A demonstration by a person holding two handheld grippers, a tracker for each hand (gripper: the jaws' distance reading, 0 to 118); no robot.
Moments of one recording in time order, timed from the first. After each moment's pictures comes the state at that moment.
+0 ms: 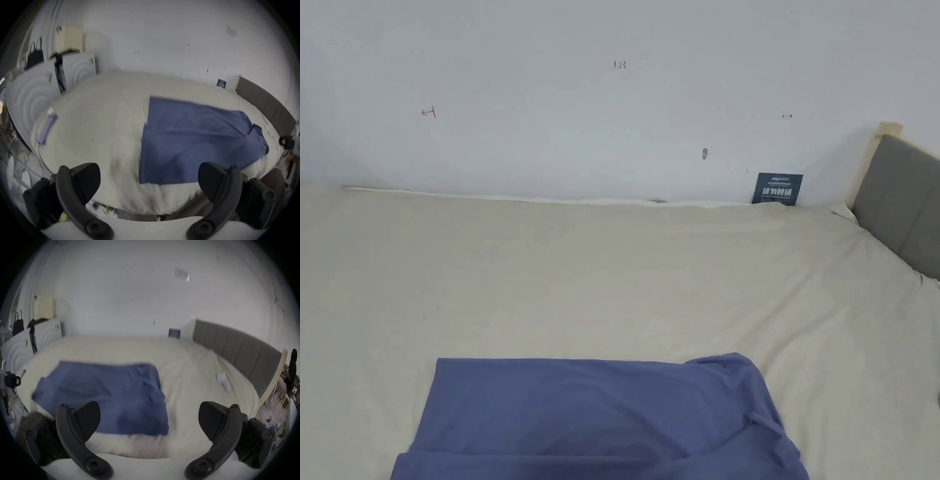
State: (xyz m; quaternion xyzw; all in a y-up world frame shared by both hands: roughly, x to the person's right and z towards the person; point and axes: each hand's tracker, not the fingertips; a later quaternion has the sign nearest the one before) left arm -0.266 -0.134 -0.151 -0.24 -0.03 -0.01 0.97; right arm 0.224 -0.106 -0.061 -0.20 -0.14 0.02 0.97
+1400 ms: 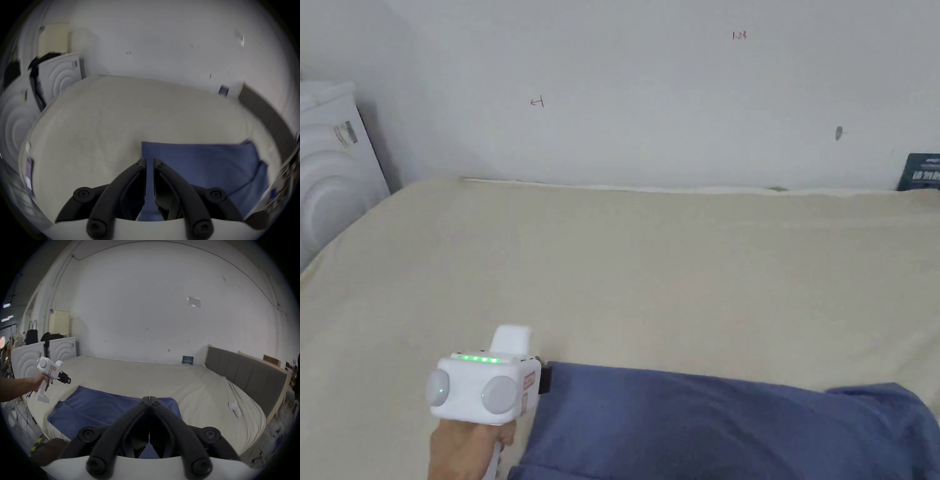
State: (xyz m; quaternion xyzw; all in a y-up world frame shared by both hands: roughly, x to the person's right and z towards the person) left arm -0.245 -0.158 -0.479 -0.40 -0.07 -0.06 0.91; right arm 0.181 -0.064 -0.092 -0.14 -0.10 0.02 0.98
